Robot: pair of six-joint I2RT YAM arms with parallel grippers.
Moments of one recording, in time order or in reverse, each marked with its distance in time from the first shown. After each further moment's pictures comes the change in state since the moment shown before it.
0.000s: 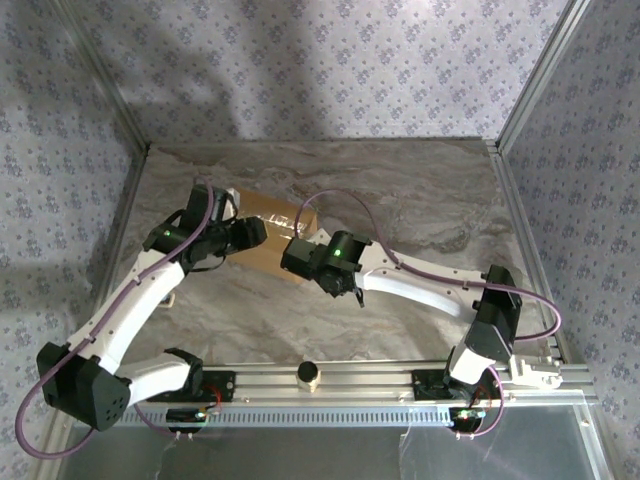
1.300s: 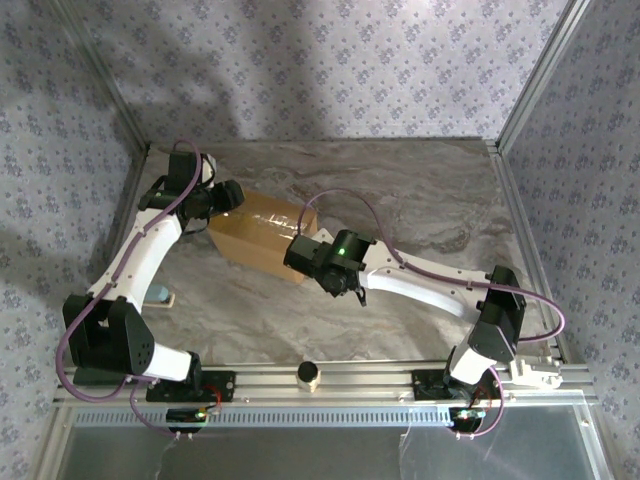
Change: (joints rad) left arm 0.256 0.263 0.183 0.102 0.019 0.150; right arm -0.016 -0.022 -0.024 0.035 -0.045 0.000
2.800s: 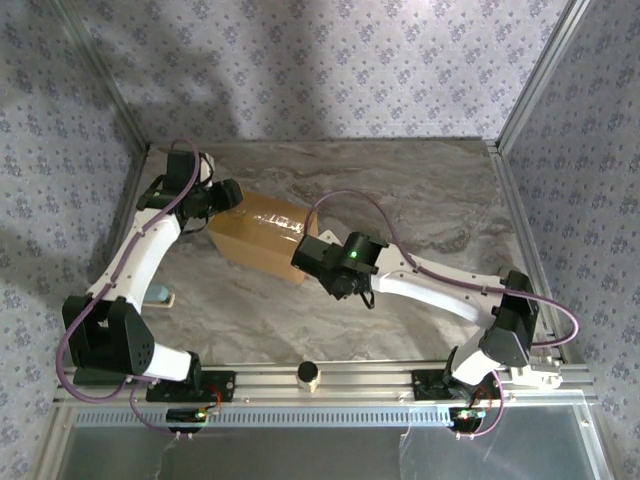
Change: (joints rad) left arm 0.006 -0.002 0.005 -0.001 0.000 0.003; right arm -0.002 -0.065 -0.054 0.035 -0.054 0.008
